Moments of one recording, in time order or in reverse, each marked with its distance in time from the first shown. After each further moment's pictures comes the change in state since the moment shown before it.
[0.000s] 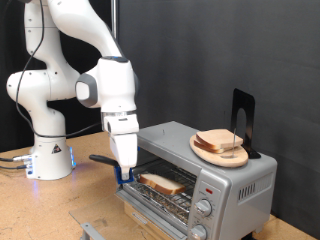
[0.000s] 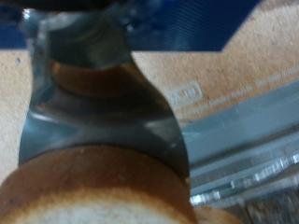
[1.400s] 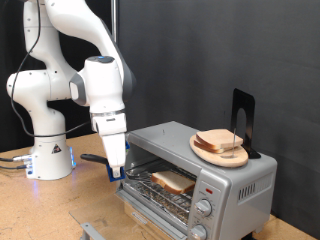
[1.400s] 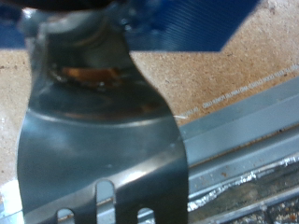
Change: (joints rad) arm 0.005 -0.066 -0.028 -0.083 0.152 -0.003 -0.141
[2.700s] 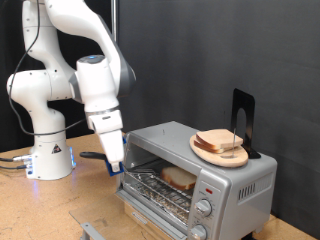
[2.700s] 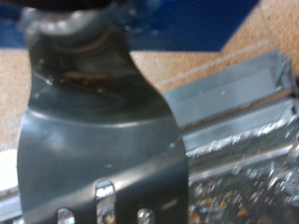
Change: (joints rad) arm 0.030 -0.115 -0.031 -0.118 0.265 -0.011 -0.292
